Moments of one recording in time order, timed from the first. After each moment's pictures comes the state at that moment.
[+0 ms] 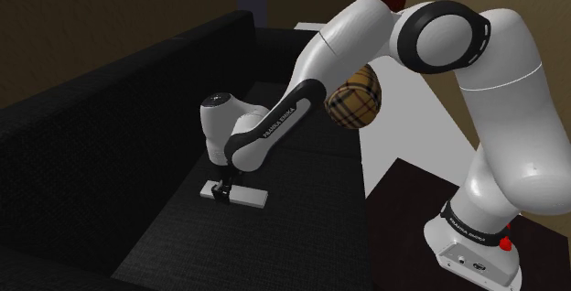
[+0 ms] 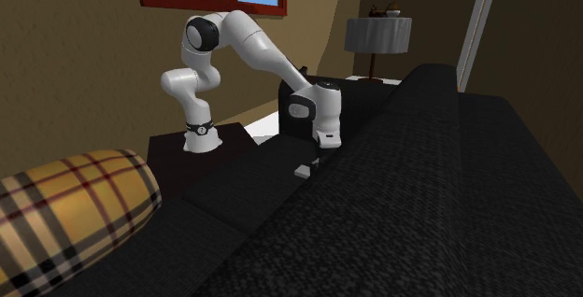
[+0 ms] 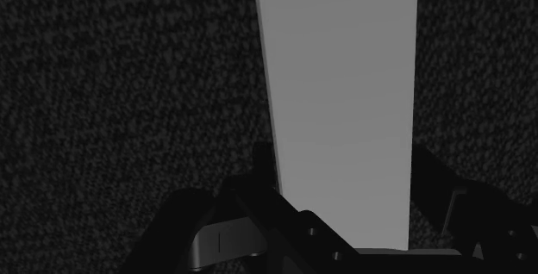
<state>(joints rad) 0.29 0.64 0.29 -1.78 -0.24 2.40 0.32</state>
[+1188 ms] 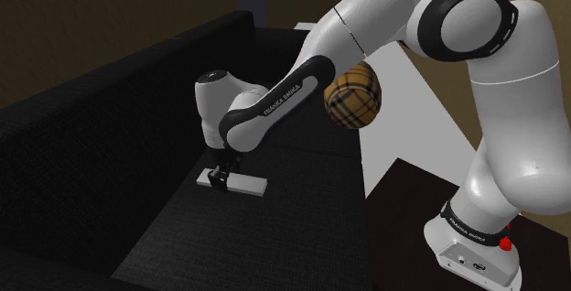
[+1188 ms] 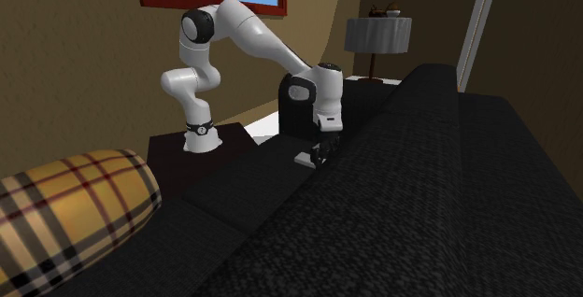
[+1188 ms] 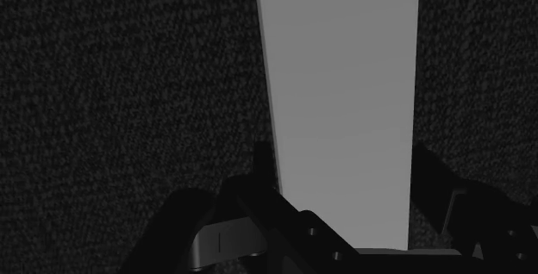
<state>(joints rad) 0.27 0.55 0.31 -1.78 -0.20 2.30 0.30</state>
